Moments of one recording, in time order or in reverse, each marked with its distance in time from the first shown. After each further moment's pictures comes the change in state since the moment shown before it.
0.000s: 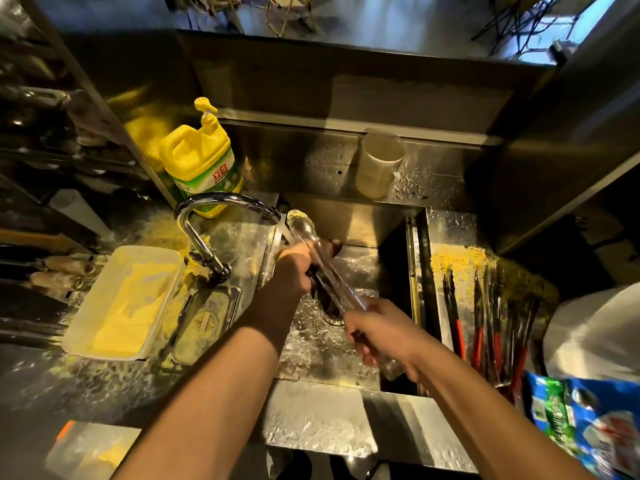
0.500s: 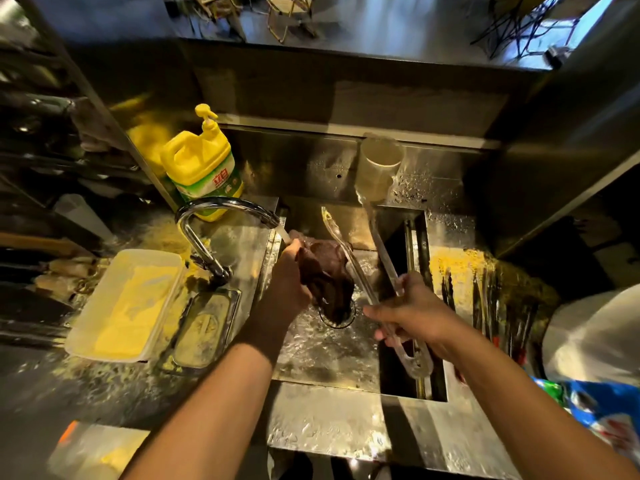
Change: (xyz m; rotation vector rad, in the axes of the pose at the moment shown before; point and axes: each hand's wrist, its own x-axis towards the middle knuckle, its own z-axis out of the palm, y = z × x) left_hand -0.032 -0.015 -0.011 -0.444 -0.314 0.097; right_hand -0.003 -0.007 -0.049 0.031 0.167 -0.025
